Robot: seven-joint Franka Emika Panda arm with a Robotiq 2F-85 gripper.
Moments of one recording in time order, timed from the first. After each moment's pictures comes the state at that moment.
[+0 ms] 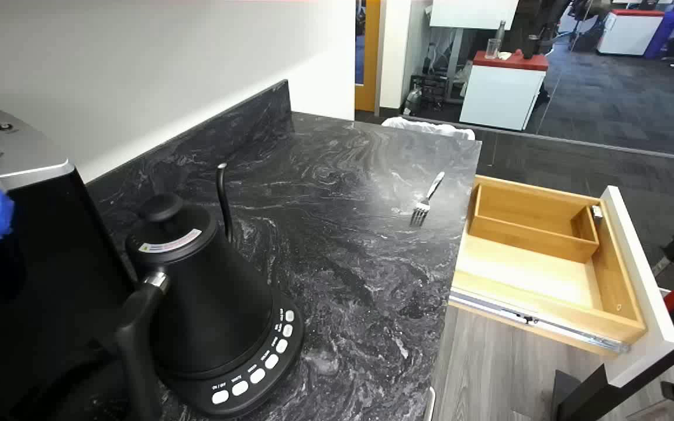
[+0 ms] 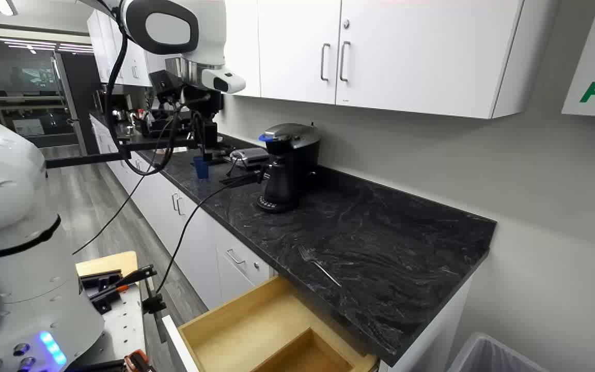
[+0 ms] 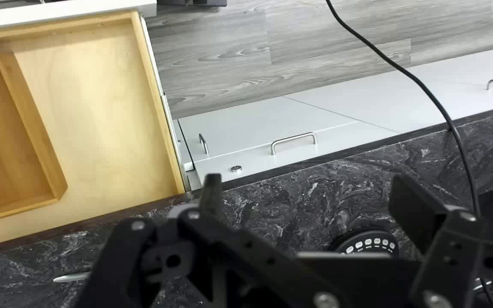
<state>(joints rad) 0.14 -0.67 0.04 -2.62 0.32 1.96 0.07</state>
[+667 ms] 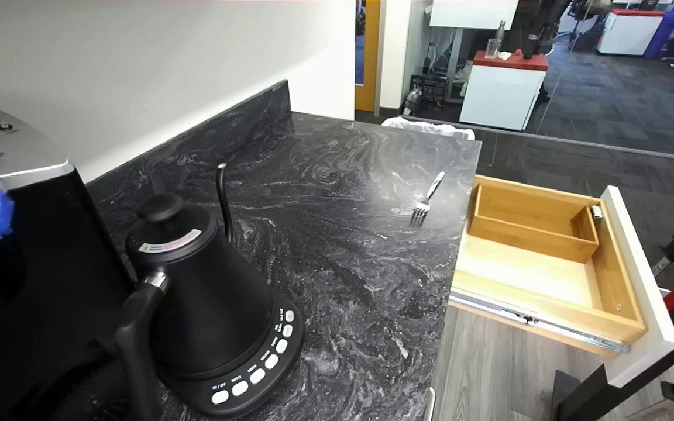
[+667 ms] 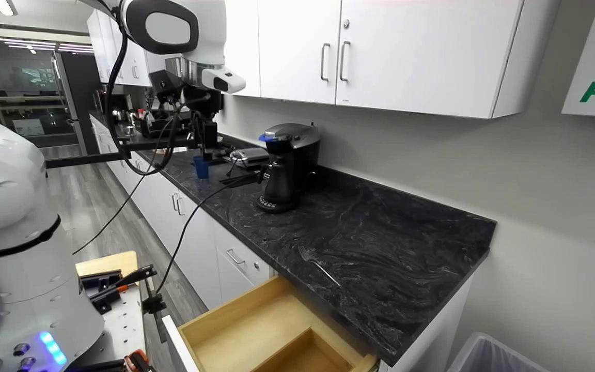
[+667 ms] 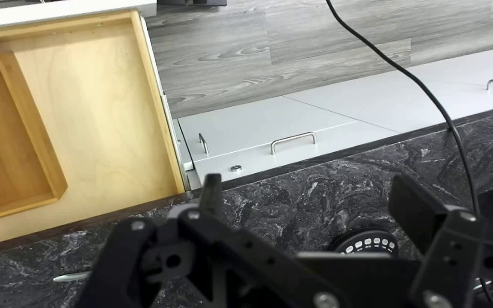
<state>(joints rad) 0.14 -0.67 0.04 -2.62 0.32 1.96 0.07</state>
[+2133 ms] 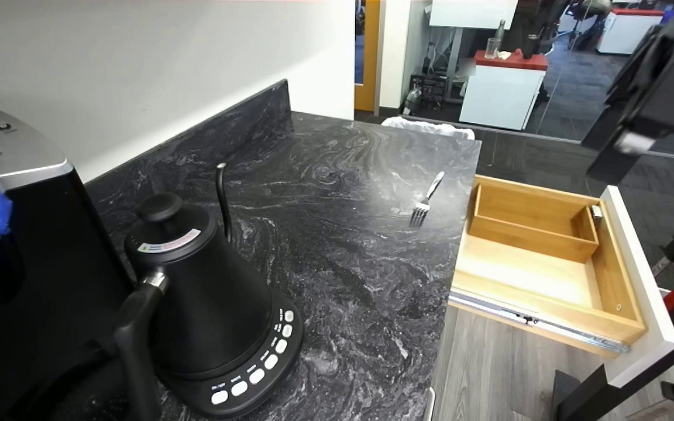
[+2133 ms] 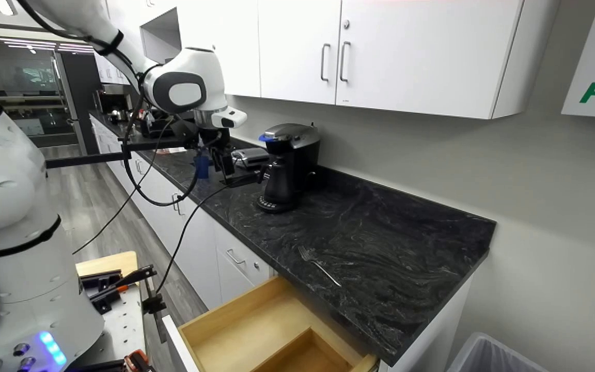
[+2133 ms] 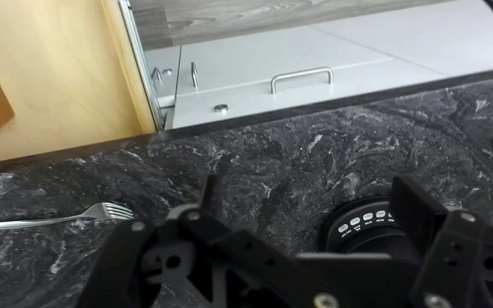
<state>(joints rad) 0.13 -0.32 0.34 -2.66 0.31 2.57 0.22</state>
